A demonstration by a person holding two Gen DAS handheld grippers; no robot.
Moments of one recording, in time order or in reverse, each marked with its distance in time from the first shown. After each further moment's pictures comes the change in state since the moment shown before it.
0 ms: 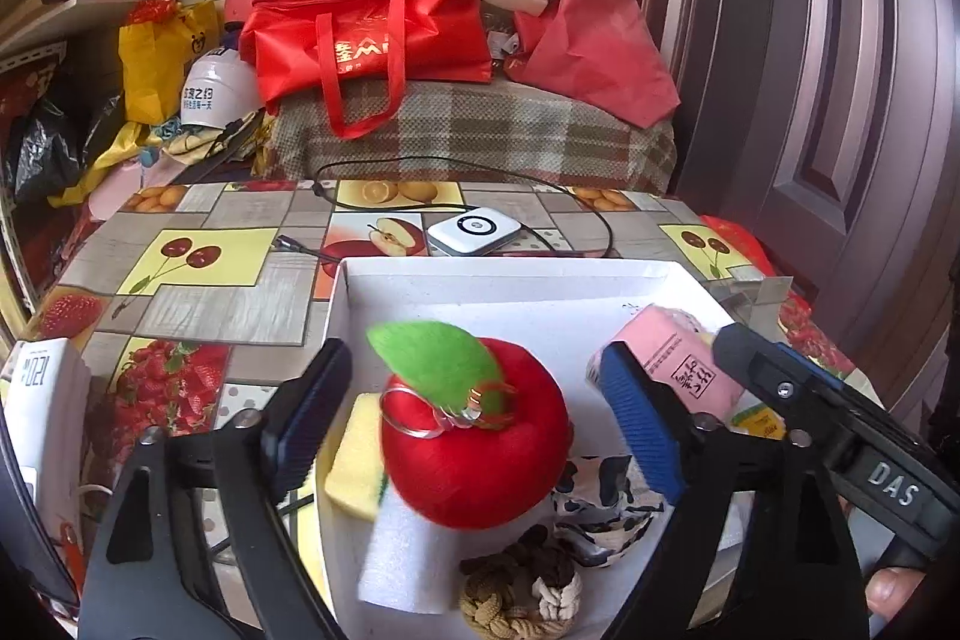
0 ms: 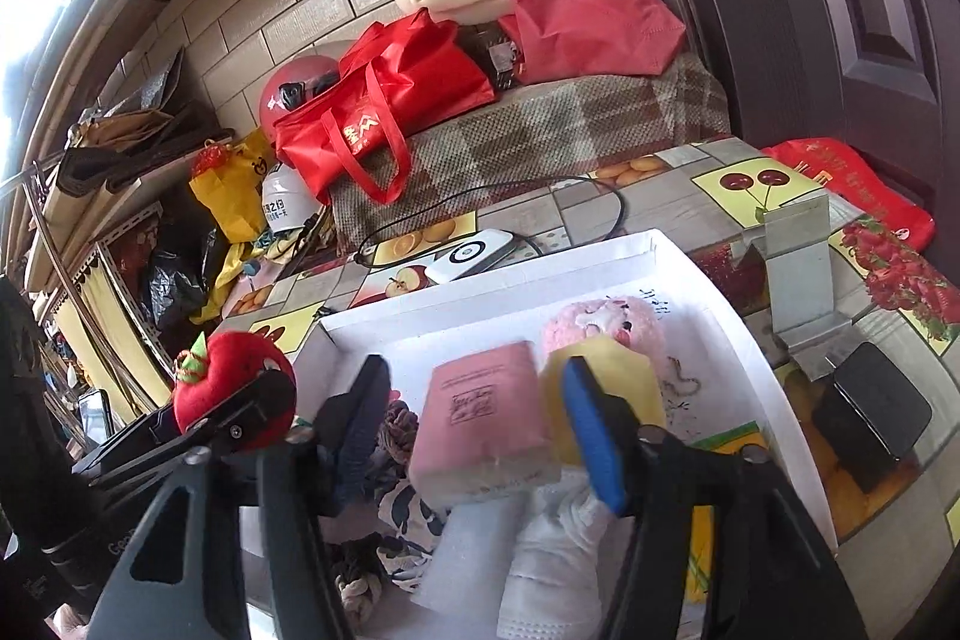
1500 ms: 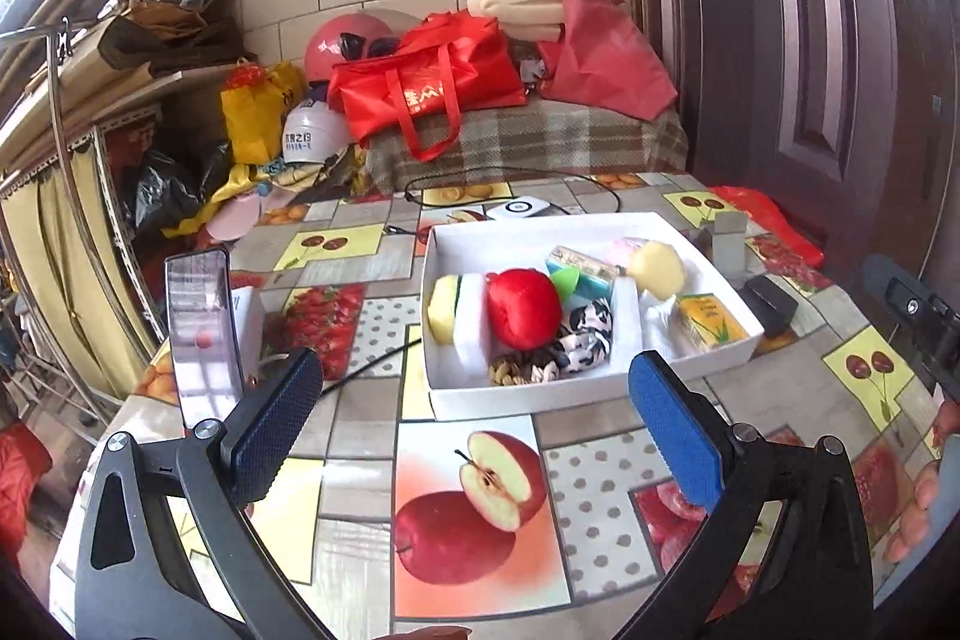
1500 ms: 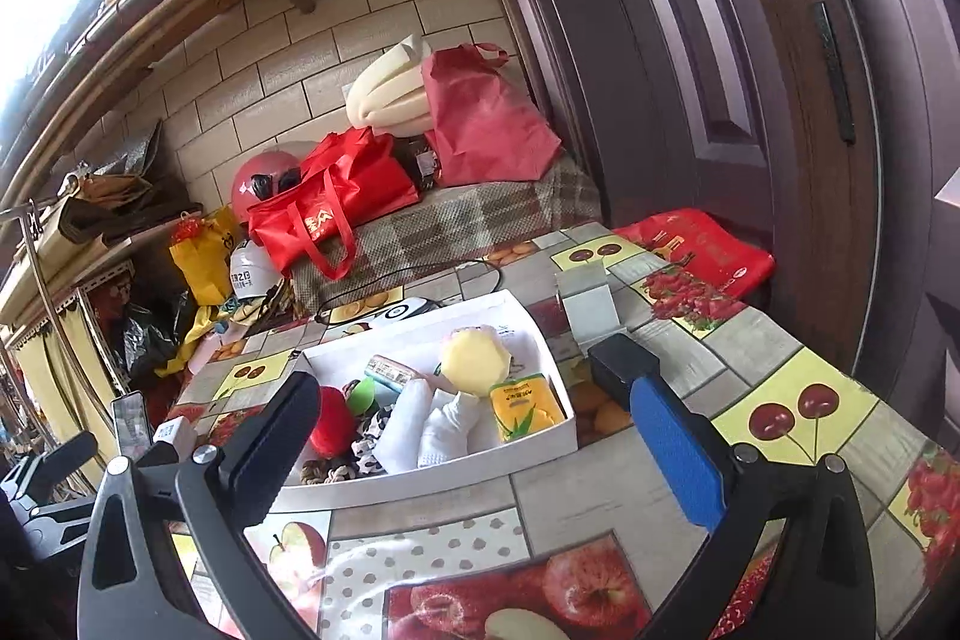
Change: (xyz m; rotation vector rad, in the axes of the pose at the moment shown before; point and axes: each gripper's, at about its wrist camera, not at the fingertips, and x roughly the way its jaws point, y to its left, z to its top) left arm -0.172 -0.050 -0.067 0.112 -0.022 0.209; right arm -0.189 -0.010 -0.033 0.003 -0.193 -0.198
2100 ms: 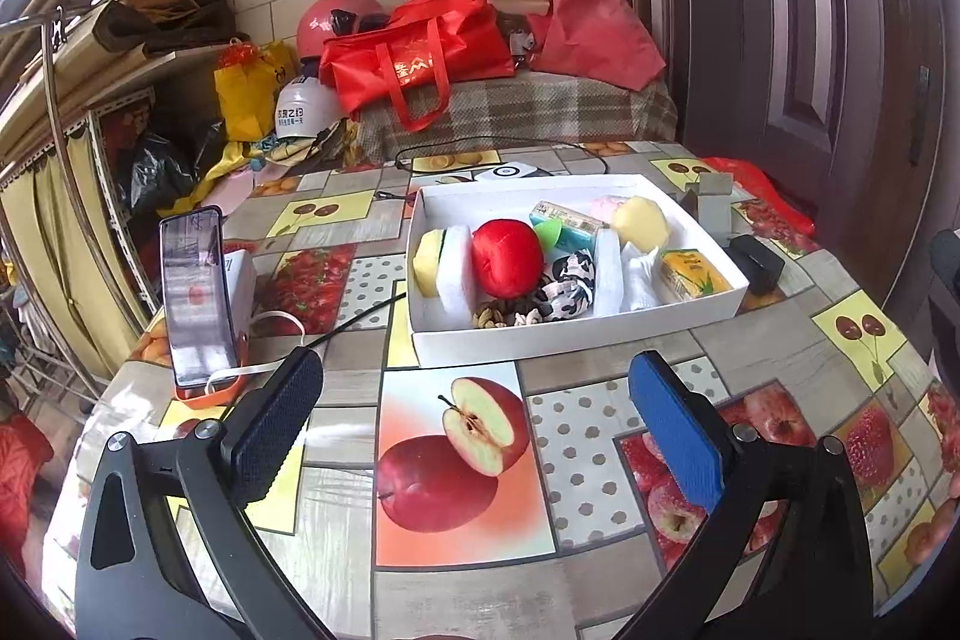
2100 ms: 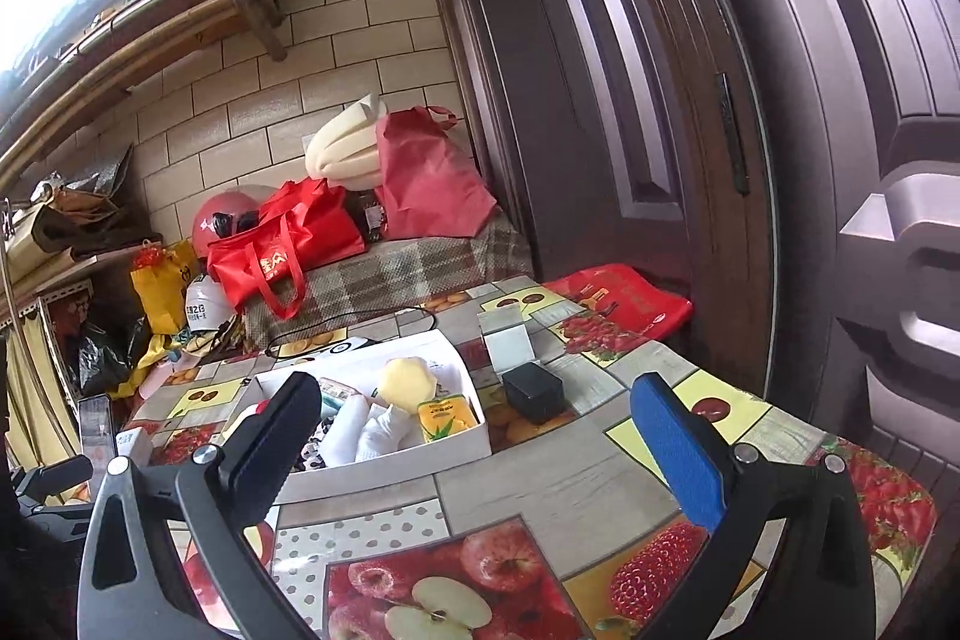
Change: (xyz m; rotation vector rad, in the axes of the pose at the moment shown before) left arm -0.011 -0.013 -0.023 0.011 0.044 -0.004; right arm -0.056 -0.009 -0.021 -0.016 -0.151 -0.141
